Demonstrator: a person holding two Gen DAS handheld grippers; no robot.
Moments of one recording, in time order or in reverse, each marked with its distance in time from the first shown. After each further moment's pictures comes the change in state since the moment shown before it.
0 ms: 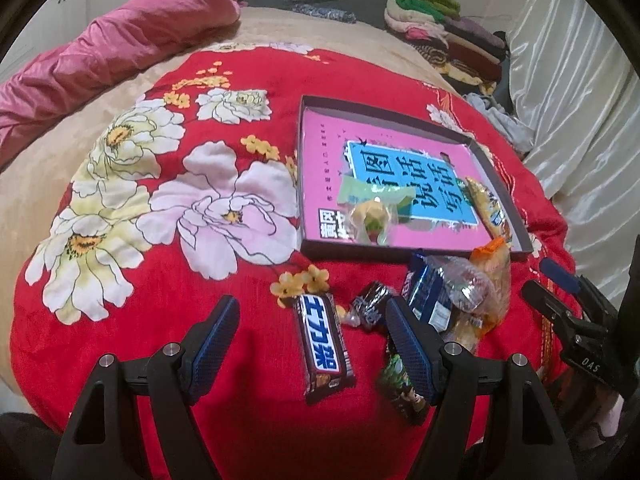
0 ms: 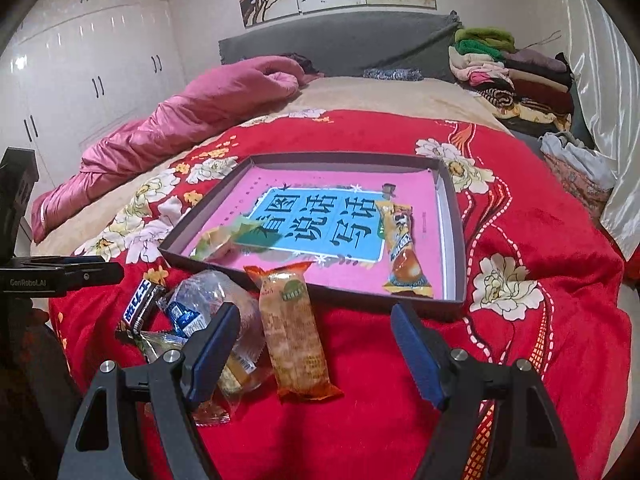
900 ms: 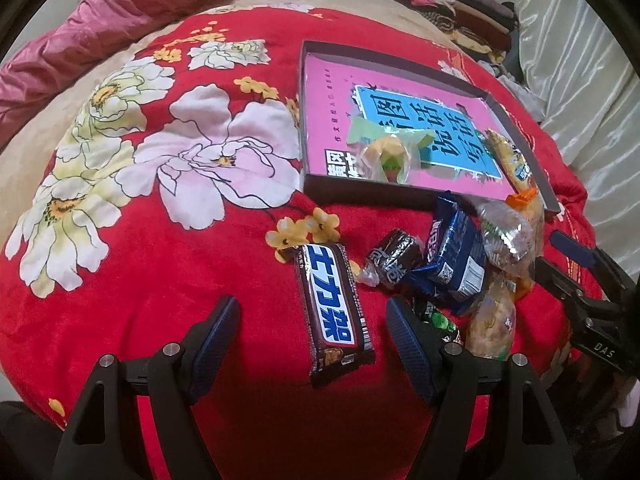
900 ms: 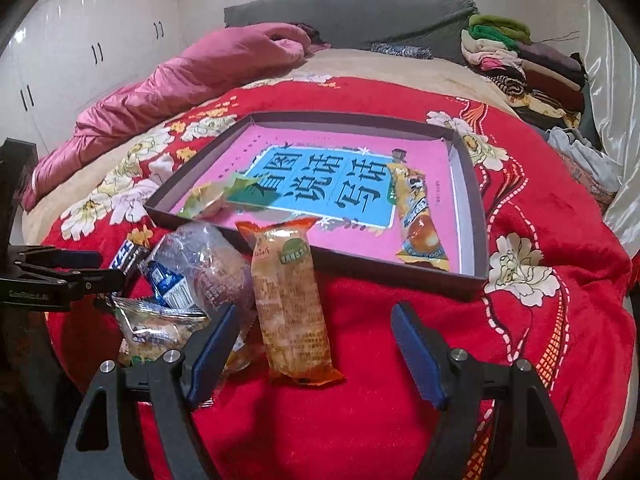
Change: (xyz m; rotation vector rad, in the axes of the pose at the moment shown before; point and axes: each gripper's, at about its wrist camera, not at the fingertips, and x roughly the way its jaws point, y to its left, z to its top) left arm 0.036 -0.002 -0.020 0.025 0.111 0.034; right arm 0.028 0.007 -0.011 -0.060 0.116 -0.020
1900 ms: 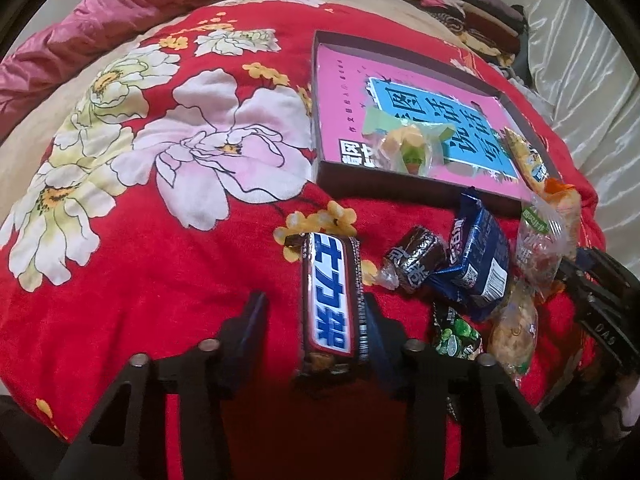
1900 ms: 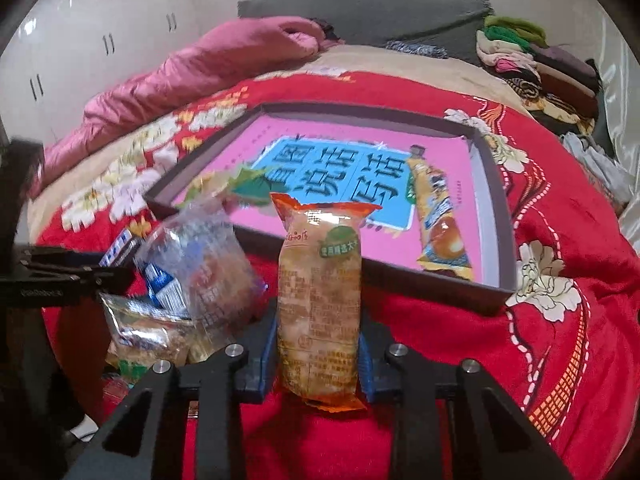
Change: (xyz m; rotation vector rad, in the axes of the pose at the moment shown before) left arm 0.014 0.005 -0.003 -0.032 -0.006 0.019; right arm 0.014 -0.001 0.003 -0.021 -0.009 0.041
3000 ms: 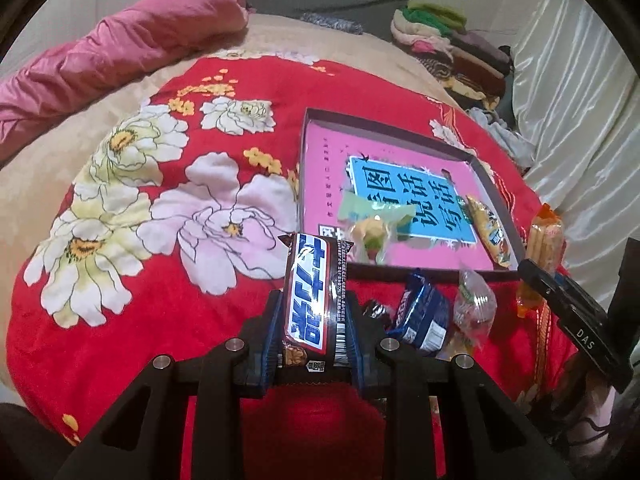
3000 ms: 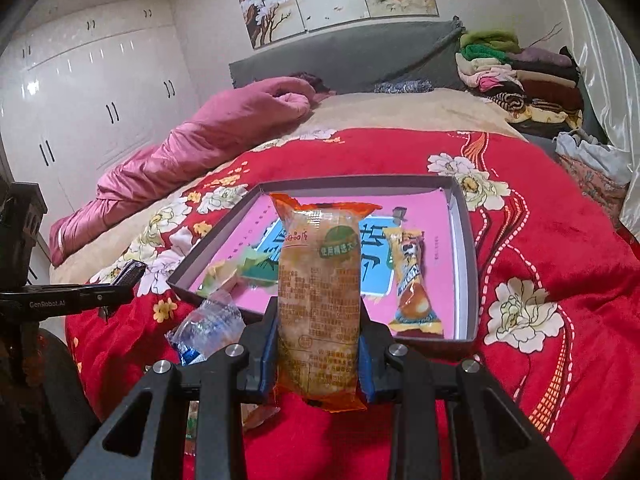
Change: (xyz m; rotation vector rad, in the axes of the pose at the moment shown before) left arm -0.057 0.000 0.028 -0.031 -0.149 -0.067; right arm -0.037 -0.024 0.020 0.108 -0.198 0.072
